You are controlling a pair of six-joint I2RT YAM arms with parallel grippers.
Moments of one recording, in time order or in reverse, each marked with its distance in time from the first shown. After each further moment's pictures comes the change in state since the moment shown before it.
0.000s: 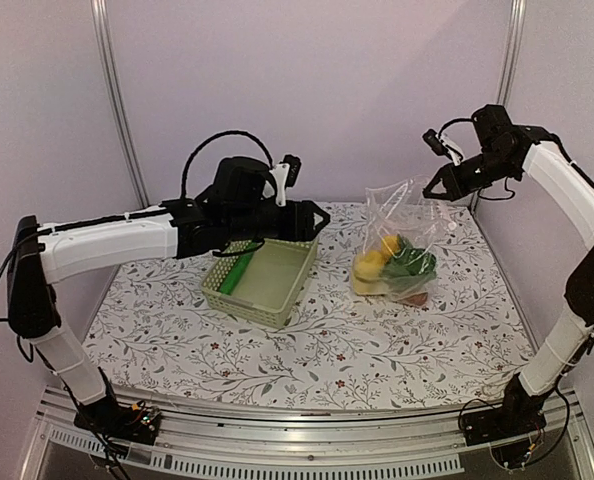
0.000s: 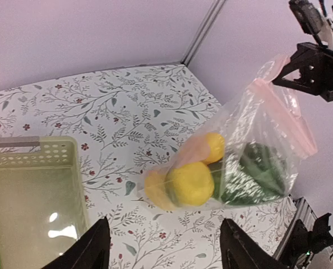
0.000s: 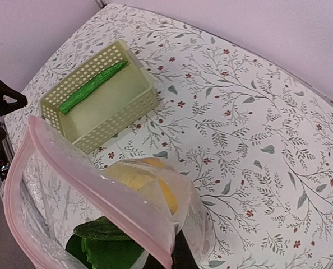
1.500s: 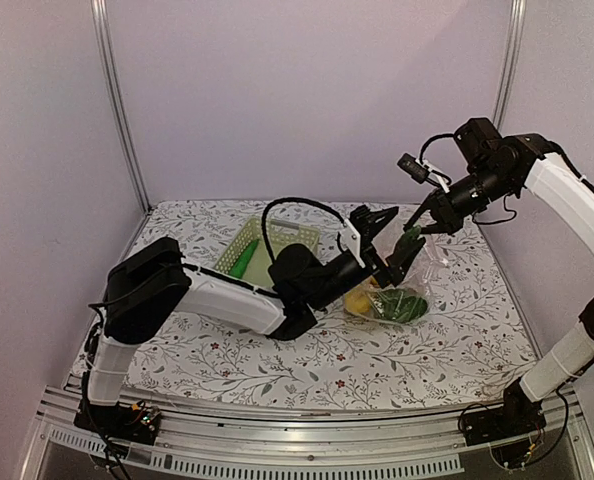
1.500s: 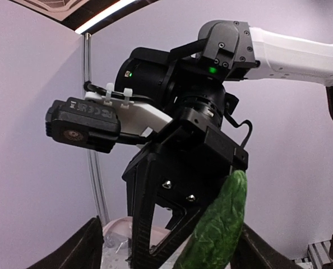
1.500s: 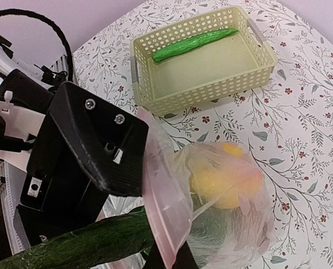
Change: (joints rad) left arm -0.237 0.542 0.048 1.405 0.058 0.581; right arm 0.195 -0.138 -0.120 -0.155 -0.142 -0.116
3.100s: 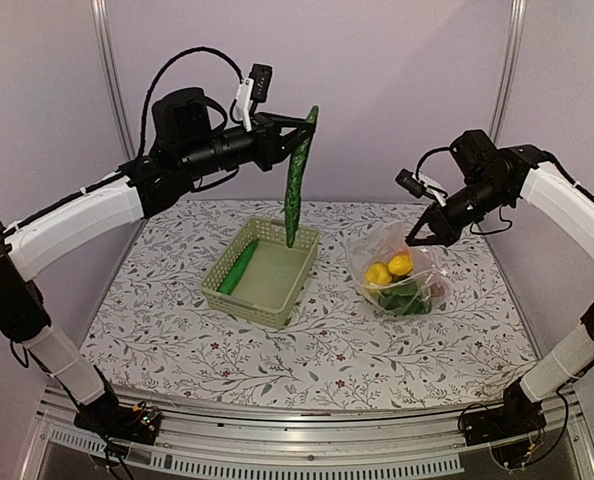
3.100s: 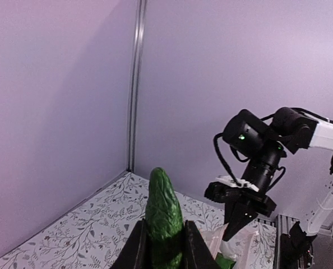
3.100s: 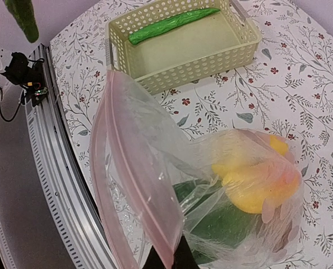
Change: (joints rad) left arm 0.431 -0.605 0.181 -1.300 0.294 -0.283; right arm 0.006 -0.013 -0.108 0.067 0.114 -0.008
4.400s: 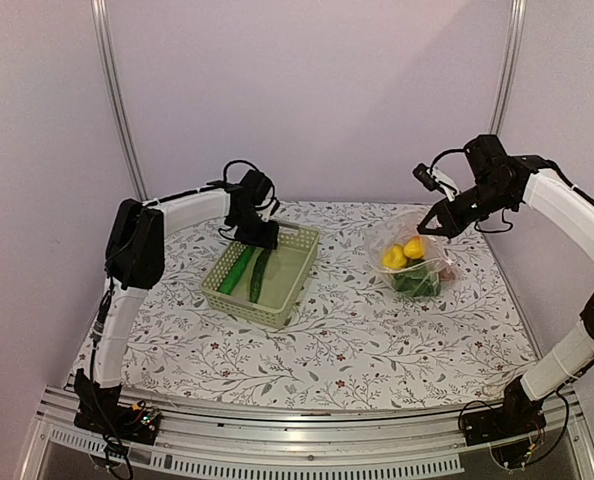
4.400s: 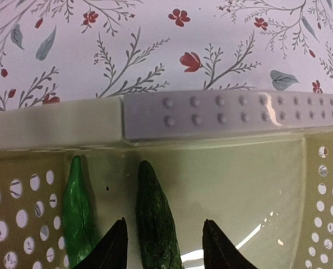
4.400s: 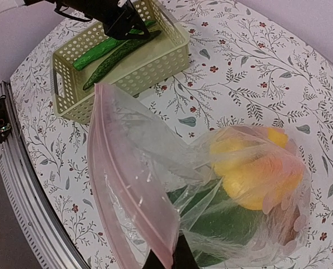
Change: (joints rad) left arm 0.200 0.817 0.491 -0.777 -0.314 0.008; right arm -0.129 0.005 -0.079 0.172 0.043 0.061
